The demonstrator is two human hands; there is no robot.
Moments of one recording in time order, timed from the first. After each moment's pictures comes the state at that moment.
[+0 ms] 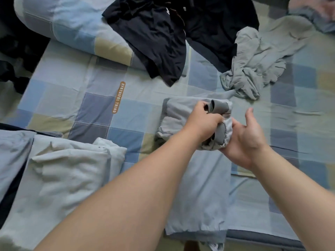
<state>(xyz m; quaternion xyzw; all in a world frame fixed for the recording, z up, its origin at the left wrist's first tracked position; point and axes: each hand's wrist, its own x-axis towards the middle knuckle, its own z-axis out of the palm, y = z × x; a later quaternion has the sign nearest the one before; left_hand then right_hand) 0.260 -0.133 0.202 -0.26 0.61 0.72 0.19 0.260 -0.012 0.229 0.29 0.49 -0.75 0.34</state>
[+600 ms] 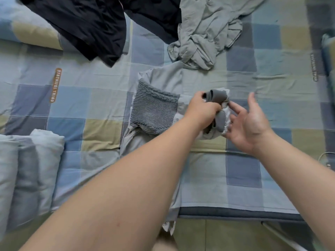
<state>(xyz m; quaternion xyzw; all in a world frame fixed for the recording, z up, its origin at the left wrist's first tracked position) 0.233 0.132 0.180 -0.26 0.65 0.68 0.21 0.240 0.257 0.201 0.32 0.54 -0.72 0.29</state>
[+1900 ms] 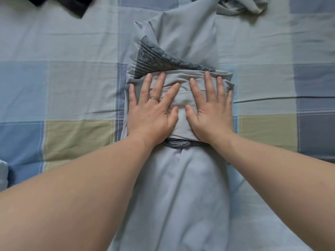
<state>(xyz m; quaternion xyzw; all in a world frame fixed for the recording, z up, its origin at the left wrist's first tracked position) 0.250 -0.043 -0.118 0.03 1.00 0.07 0.05 0.224 0.136 -0.114 -0.10 0.99 -0.06 0.12</state>
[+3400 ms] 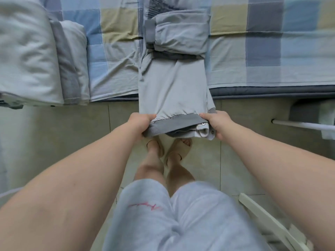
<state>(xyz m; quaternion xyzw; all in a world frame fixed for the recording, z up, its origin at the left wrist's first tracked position) 0.702 -0.036 0.126 -0.51 0.59 0.50 0.38 0.671 0.212 0.145 0.44 0.65 -0.48 0.39</state>
